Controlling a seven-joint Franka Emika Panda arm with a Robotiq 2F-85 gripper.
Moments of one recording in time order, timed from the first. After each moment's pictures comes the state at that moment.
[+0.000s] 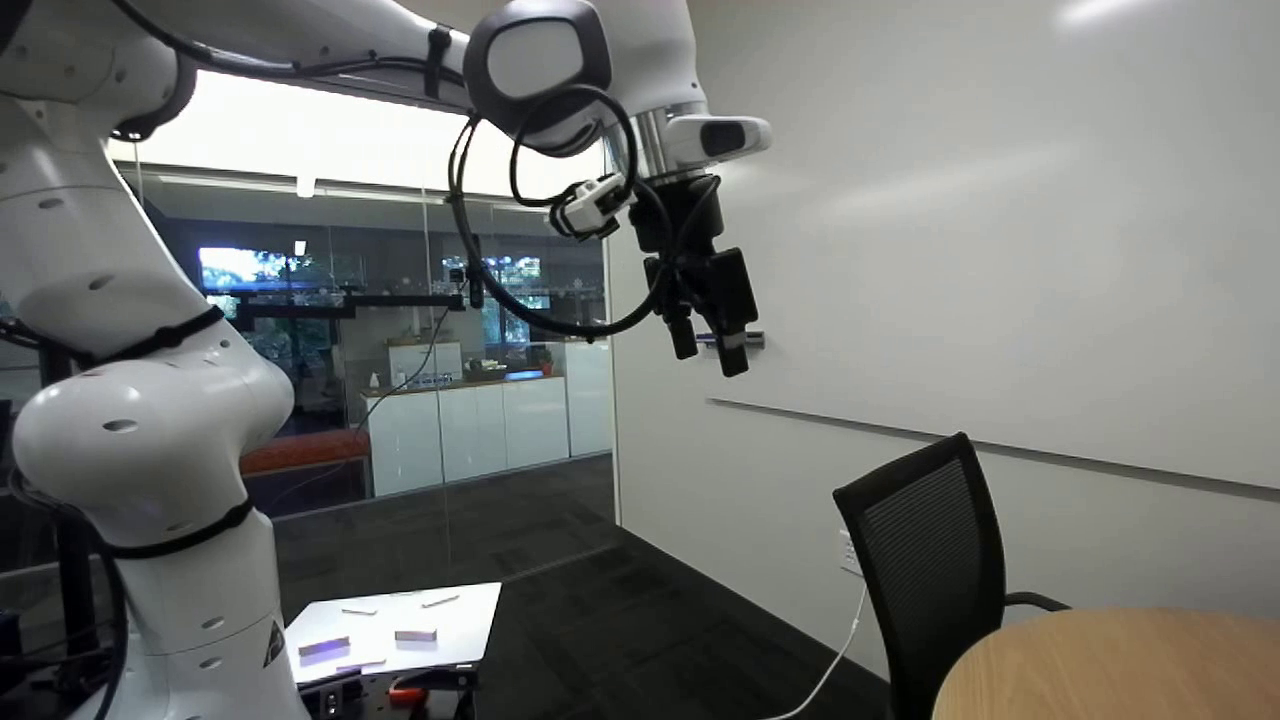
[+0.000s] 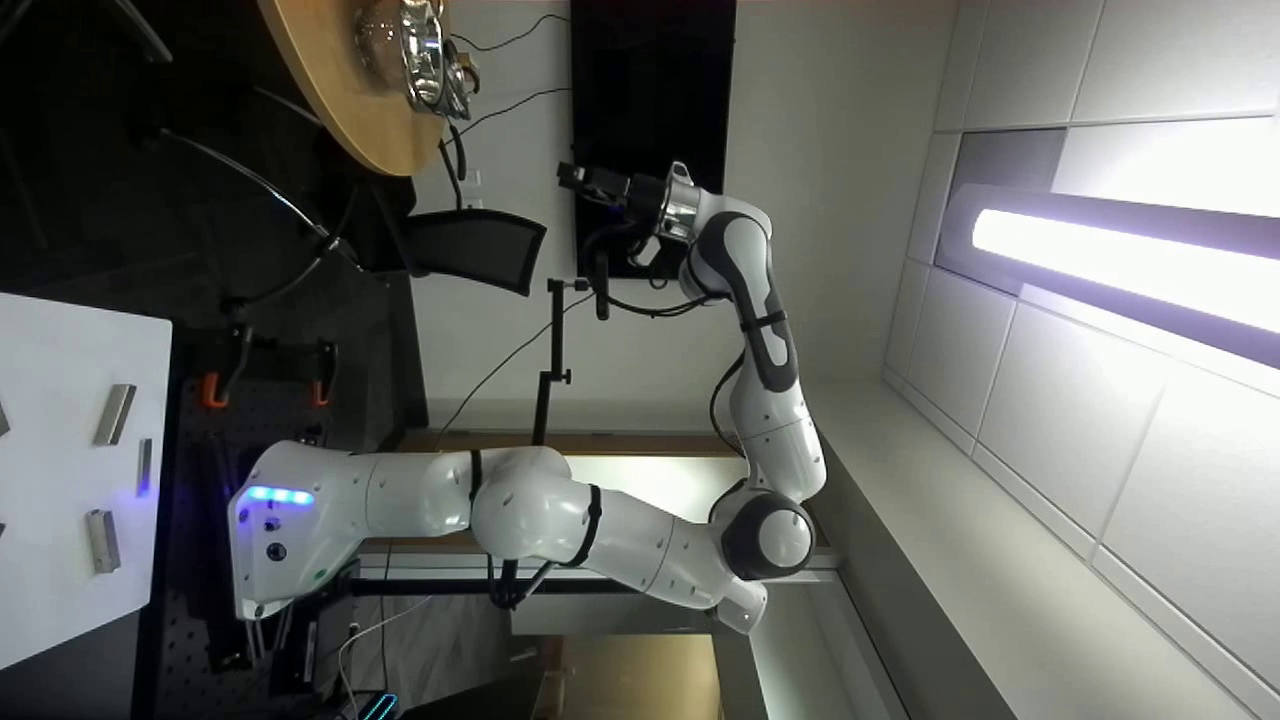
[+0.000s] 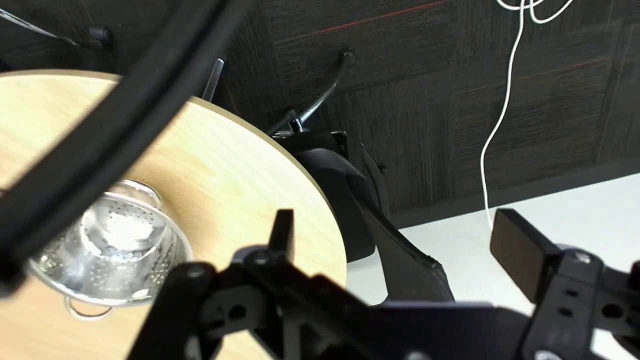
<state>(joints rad) 0.09 -0.41 -0.25 -2.32 0.10 2.14 -0.44</state>
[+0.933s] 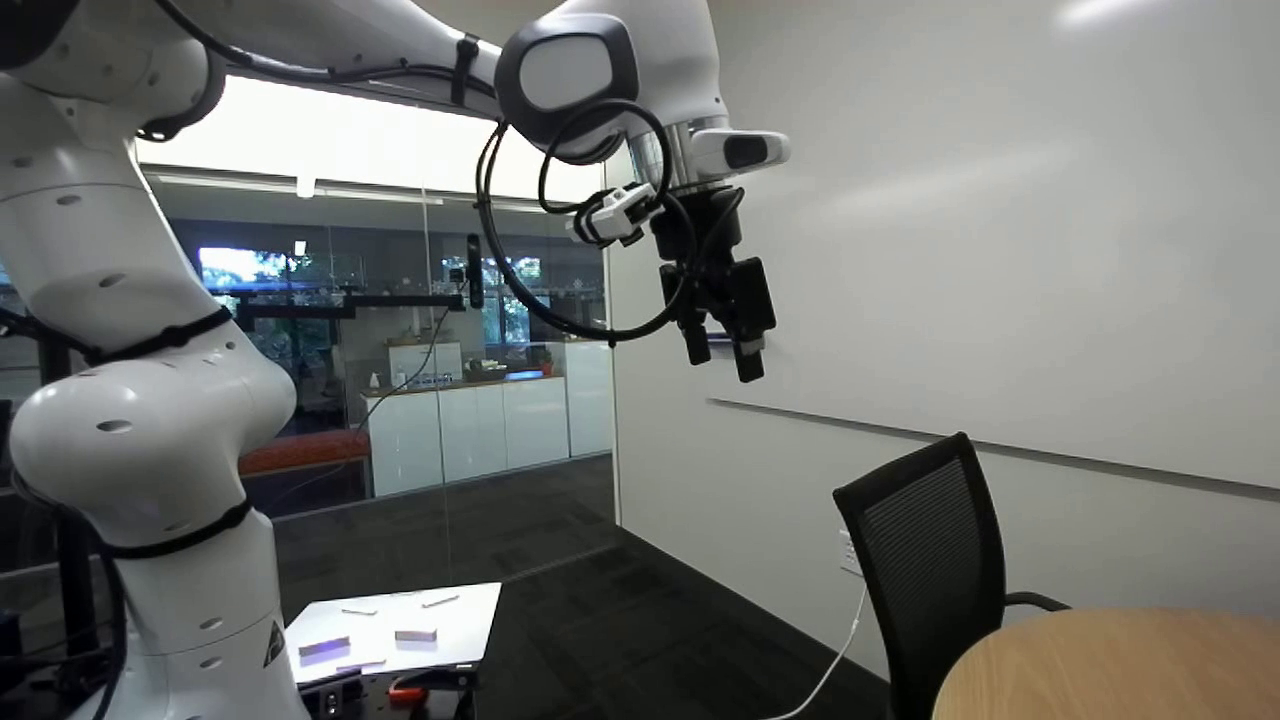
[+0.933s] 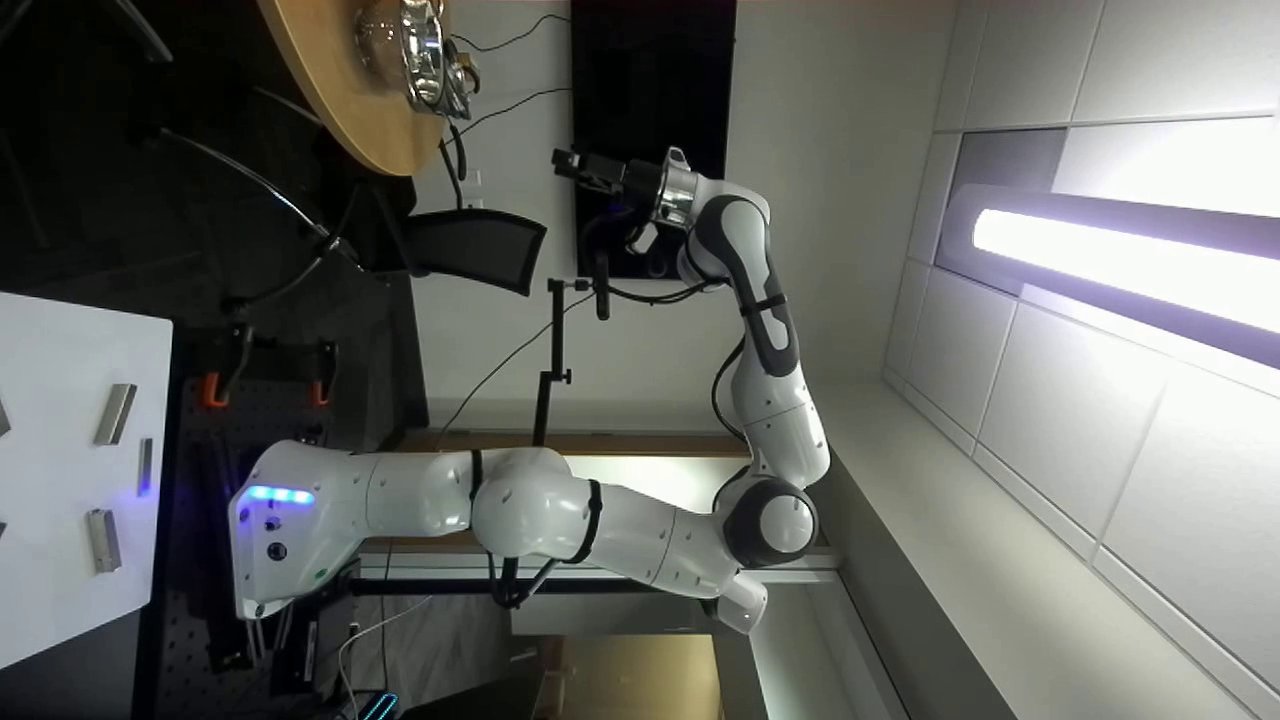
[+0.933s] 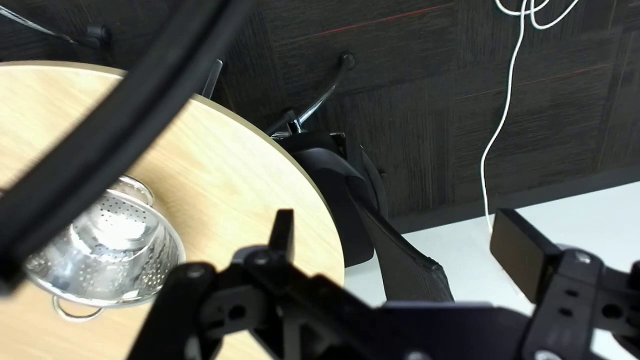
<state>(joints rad) 0.06 -0.35 -0.21 -2.29 0.12 2.14 -0.45</state>
